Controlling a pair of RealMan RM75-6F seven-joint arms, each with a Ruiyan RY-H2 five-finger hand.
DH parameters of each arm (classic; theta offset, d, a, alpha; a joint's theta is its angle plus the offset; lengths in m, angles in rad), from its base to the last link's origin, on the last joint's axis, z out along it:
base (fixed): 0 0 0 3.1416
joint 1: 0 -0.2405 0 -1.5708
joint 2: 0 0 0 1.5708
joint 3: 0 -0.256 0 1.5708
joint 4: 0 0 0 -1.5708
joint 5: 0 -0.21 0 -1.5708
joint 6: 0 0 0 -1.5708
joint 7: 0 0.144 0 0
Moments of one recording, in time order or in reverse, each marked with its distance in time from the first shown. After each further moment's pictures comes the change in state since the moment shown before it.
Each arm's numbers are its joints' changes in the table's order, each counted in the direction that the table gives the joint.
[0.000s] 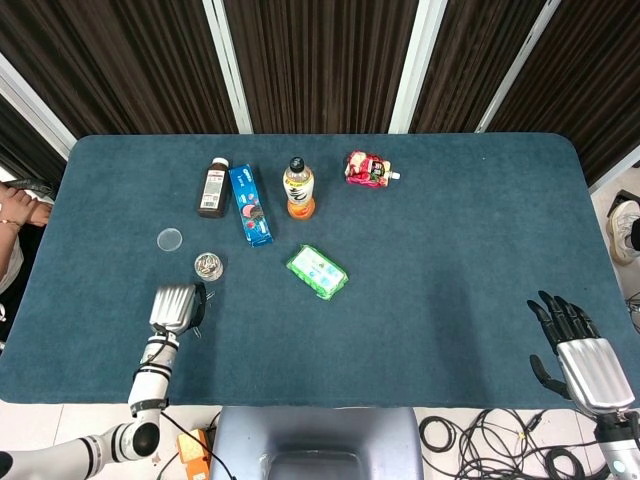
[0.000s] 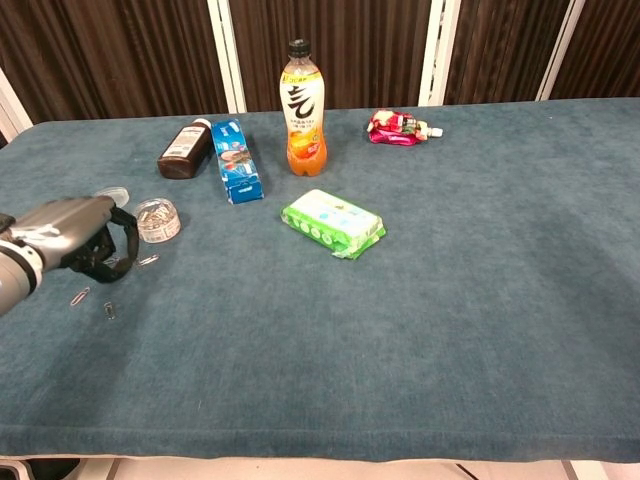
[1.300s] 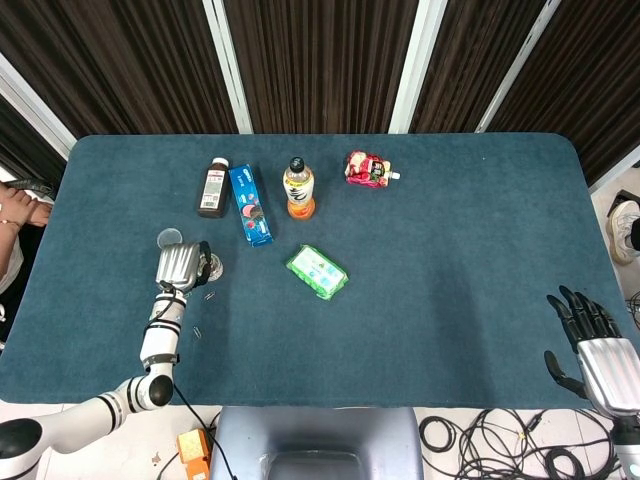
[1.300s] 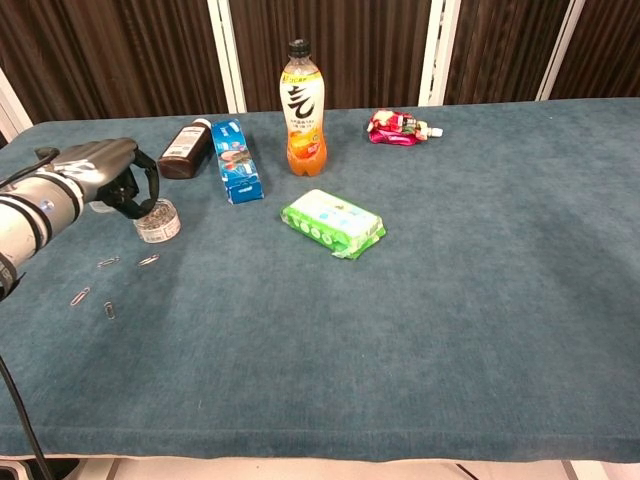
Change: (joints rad) left arm 0.181 0.059 0.115 0.251 0.078 0.130 -0.074; right arm 0.027 -0.020 -0.016 0.010 -0.006 -0.058 0.065
